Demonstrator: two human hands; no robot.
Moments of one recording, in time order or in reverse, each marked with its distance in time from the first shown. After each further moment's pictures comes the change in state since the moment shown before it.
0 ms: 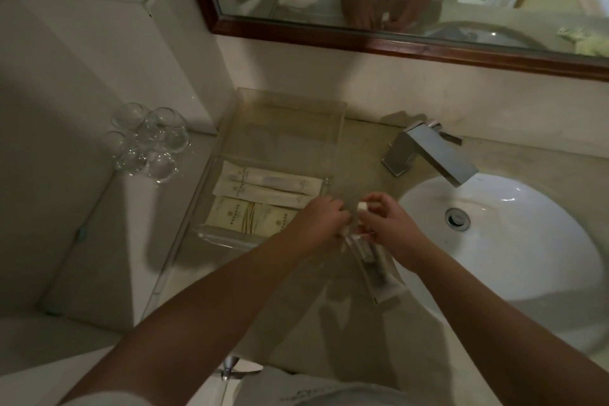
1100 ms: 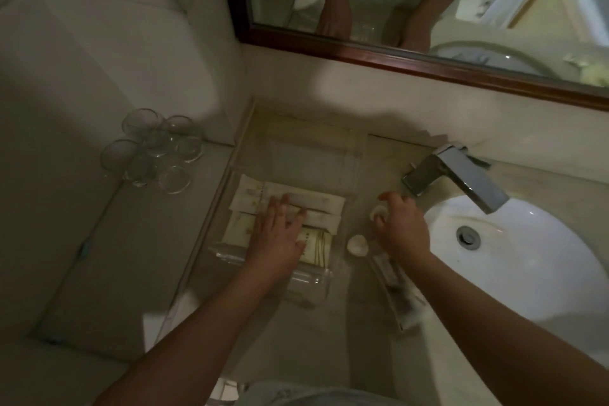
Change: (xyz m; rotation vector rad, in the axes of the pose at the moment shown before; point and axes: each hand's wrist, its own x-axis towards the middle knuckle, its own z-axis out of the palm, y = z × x) left_hand -0.077 -0.082 0.021 -0.106 0.022 -0.491; right_hand 0.047 -0.013 0.040 -0.949 0.451 -0.197
